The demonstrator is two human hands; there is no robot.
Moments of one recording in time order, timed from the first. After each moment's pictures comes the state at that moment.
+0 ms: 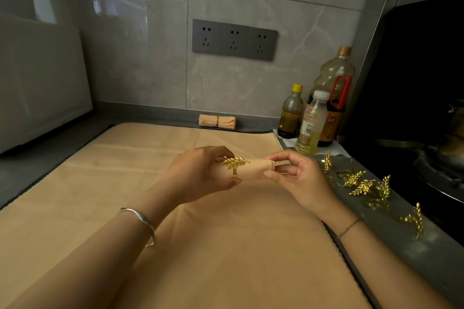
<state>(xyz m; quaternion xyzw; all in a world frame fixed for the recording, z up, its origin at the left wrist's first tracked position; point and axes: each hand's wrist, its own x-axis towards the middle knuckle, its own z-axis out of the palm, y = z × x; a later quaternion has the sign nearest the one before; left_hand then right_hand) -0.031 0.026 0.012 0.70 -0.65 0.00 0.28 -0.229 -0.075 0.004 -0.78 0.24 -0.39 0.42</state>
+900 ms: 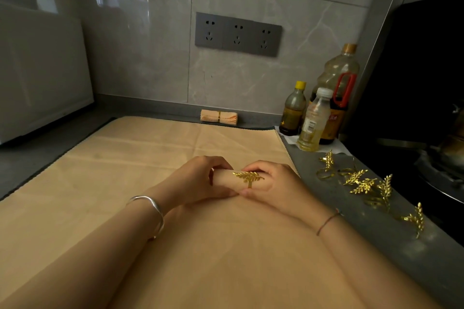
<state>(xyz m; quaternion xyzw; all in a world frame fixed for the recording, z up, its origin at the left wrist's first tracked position) -0.013 0.013 -0.019 0.66 -0.68 -0.09 0.29 -0.204 -0.080 -0.015 -0.90 0.25 -0.26 0.24</state>
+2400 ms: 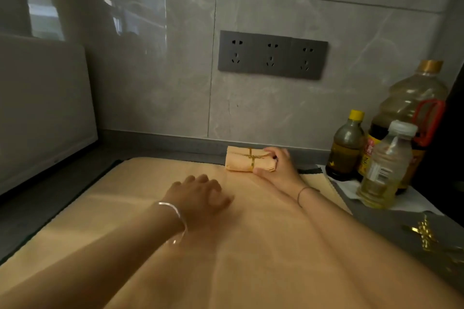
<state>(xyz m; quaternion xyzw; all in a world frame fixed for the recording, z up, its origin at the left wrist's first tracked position) 0.091 -0.060 -0.001 0.81 -0.58 0.00 0.06 -0.030 -0.274 -0.025 -0.84 0.35 -0.32 0.28</state>
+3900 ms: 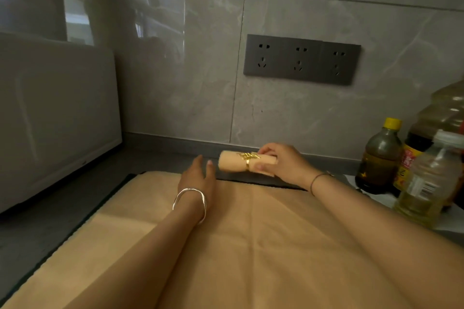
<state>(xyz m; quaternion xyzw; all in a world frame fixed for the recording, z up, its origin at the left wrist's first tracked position) 0.159 -0.103 -0.031 0.80 -0.34 -0.05 0.49 0.017 -0.248 0.021 -0.91 0.28 -0.23 0.21</state>
